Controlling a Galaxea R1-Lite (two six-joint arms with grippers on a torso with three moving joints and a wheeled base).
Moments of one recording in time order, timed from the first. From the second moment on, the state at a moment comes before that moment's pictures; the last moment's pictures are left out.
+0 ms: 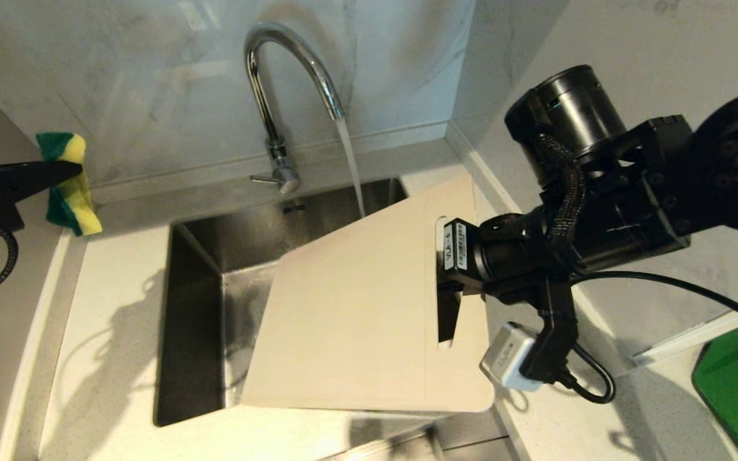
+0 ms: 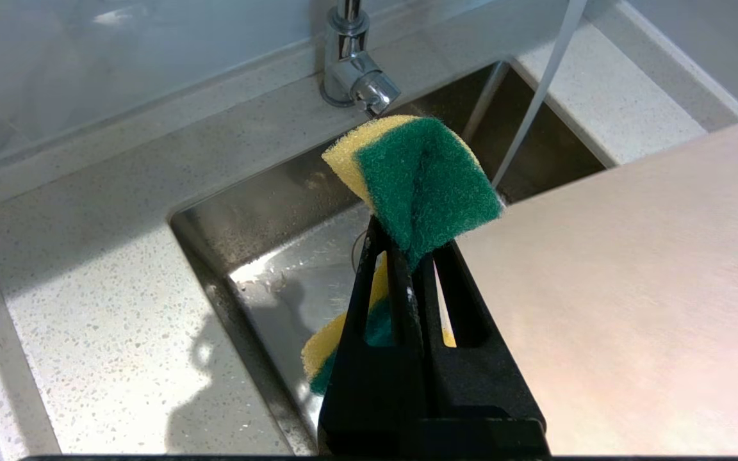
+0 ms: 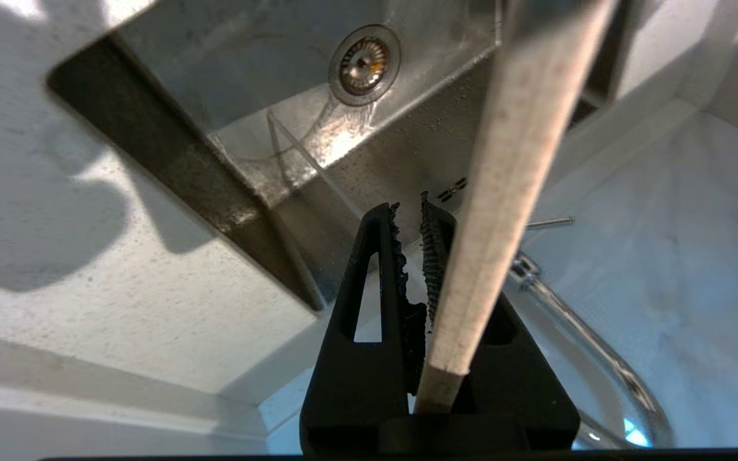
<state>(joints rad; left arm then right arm) -0.14 1.21 -0.94 -0.26 -0.19 0.02 0.53 1.67 -1.53 0.58 0.17 -2.56</state>
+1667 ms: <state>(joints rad) -0.13 1.23 -0.95 -0.26 -0.19 0.02 0.43 2.08 -1.97 0.57 0.22 -2.68</state>
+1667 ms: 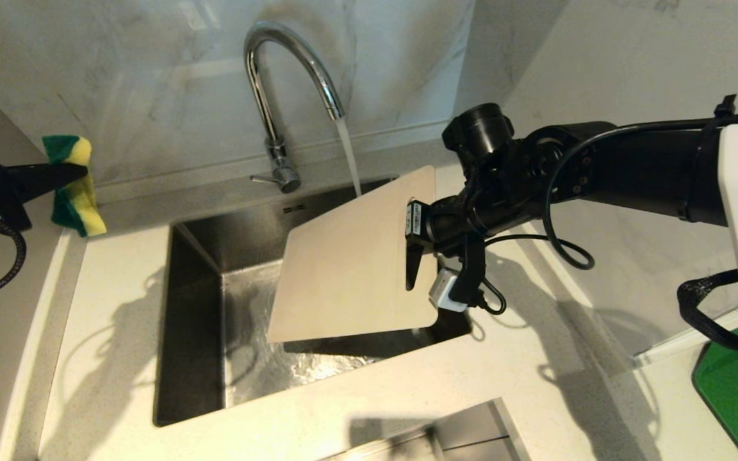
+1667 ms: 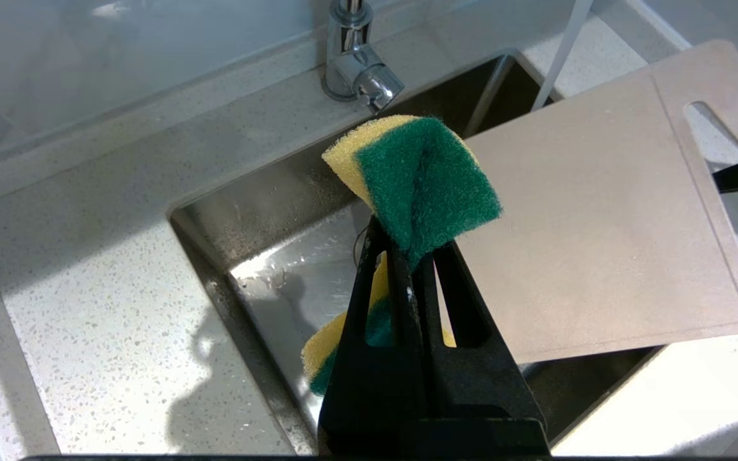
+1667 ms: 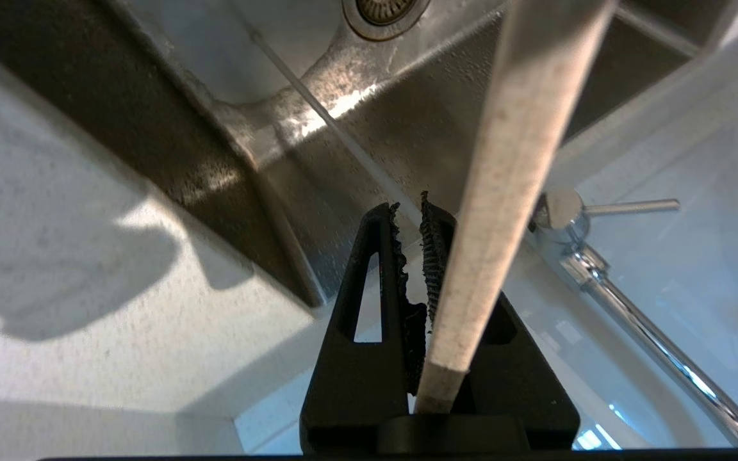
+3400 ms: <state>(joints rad) -0.13 1.25 -0.95 -0.26 -0.19 0.02 0.43 2.14 -1.96 0.40 0.32 -2.65</state>
